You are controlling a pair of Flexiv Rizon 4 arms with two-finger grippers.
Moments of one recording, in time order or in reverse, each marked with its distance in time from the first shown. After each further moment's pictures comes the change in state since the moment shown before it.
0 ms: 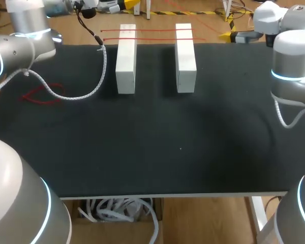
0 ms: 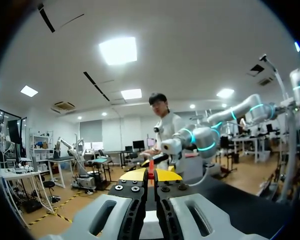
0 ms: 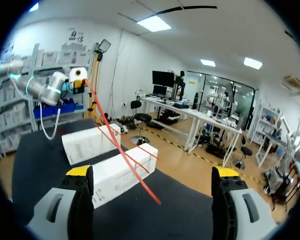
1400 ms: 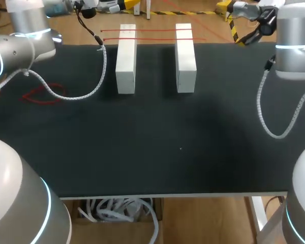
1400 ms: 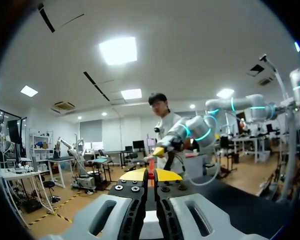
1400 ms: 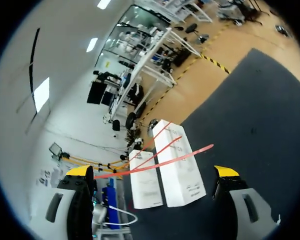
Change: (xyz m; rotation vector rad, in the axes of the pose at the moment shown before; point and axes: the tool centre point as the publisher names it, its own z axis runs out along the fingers) left arm 0.000 0.000 0.000 0.000 0.000 0.000; right arm 0.033 0.014 -0.001 0.187 -0.062 1.370
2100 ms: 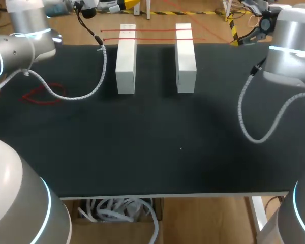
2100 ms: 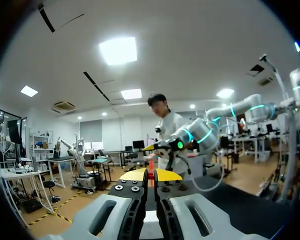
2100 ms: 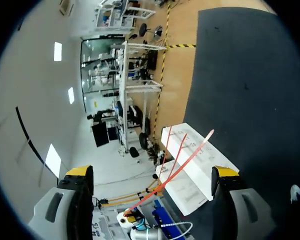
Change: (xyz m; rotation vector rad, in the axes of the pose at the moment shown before) left arm 0.000 0.000 0.000 0.000 0.000 0.000; right arm 0.004 0.024 -0.003 -0.118 0.087 0.529
